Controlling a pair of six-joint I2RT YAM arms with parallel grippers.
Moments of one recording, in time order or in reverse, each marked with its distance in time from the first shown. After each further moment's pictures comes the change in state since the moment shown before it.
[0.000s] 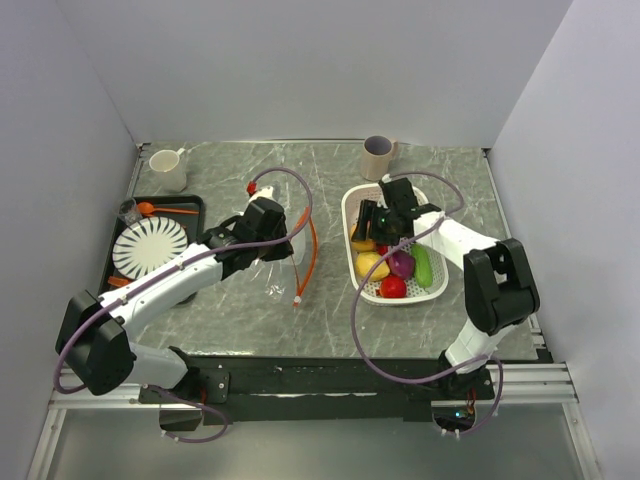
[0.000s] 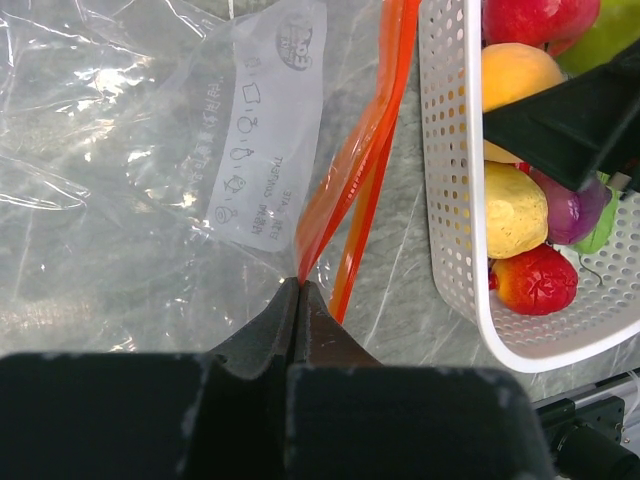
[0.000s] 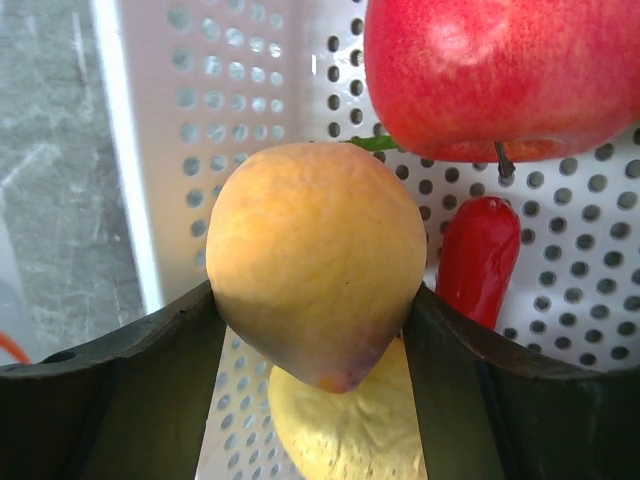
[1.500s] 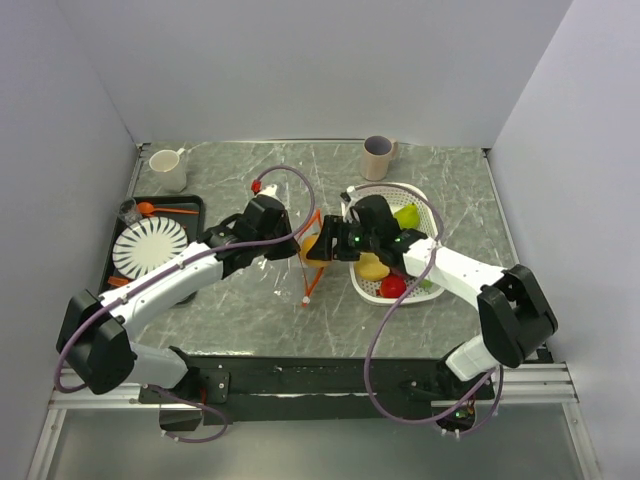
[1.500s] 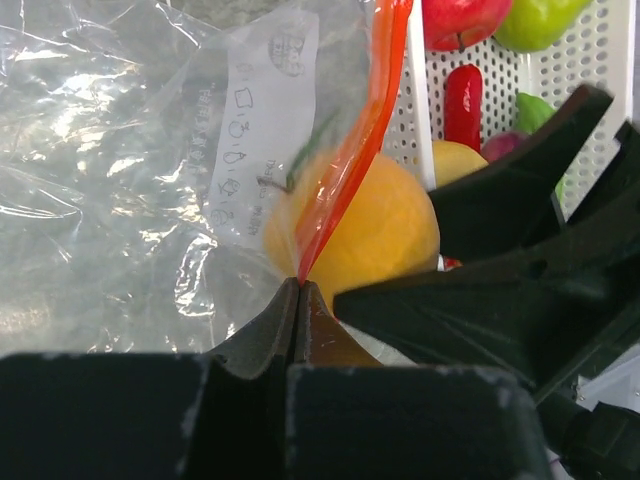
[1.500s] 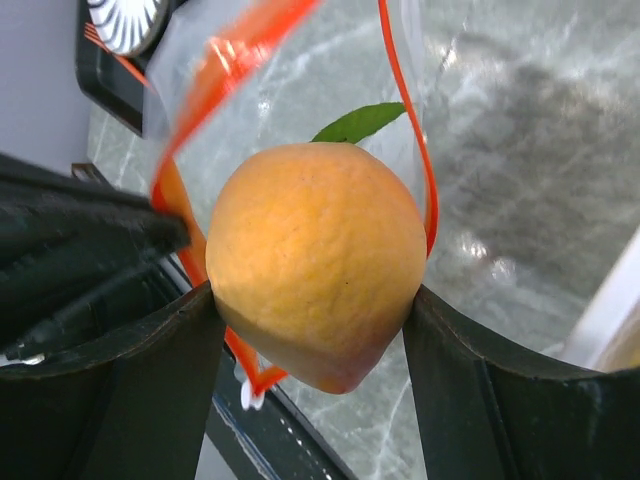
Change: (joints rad) left arm 0.000 0.005 0.013 0.028 0.090 -0.013; right arm 0.267 -0.192 -0.153 0.257 -0.225 0.178
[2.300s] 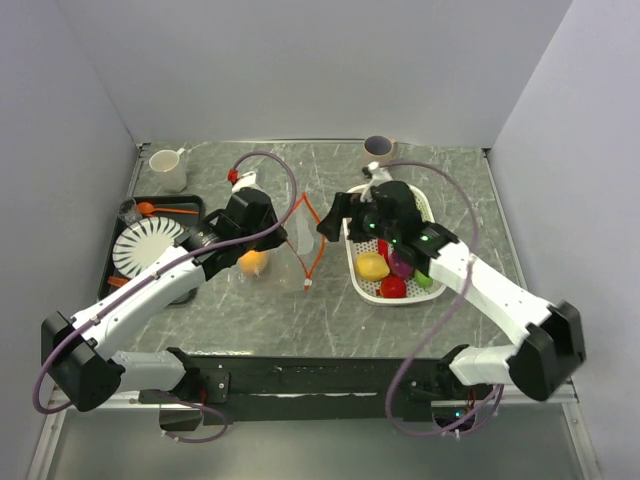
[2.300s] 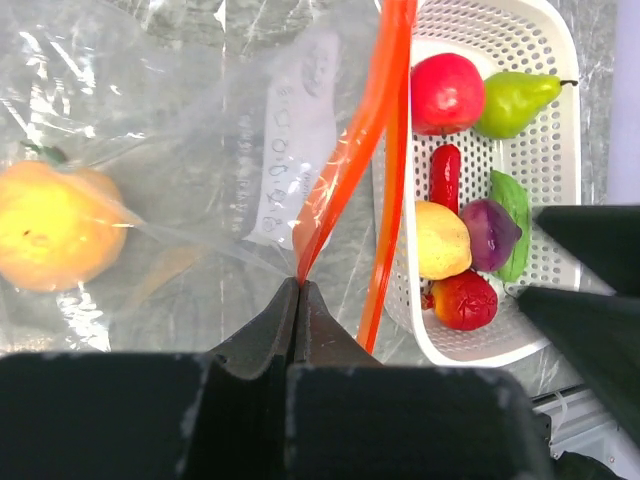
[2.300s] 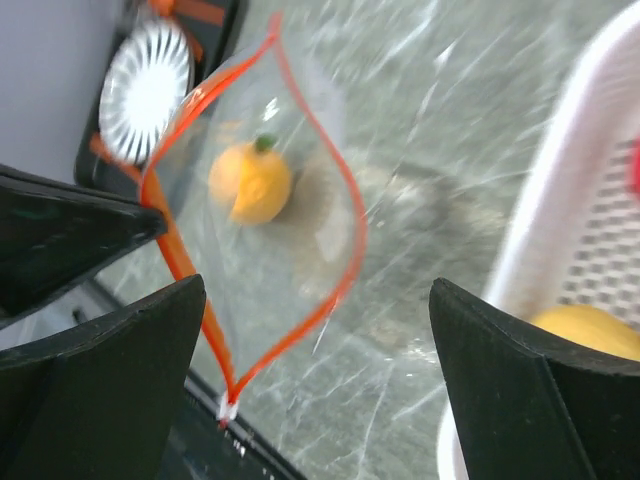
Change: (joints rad) left arm 0.003 -0.106 0.080 -0.114 -0.146 -0.050; right arm 0.003 -0.208 0.114 -0.154 0.256 -0.089
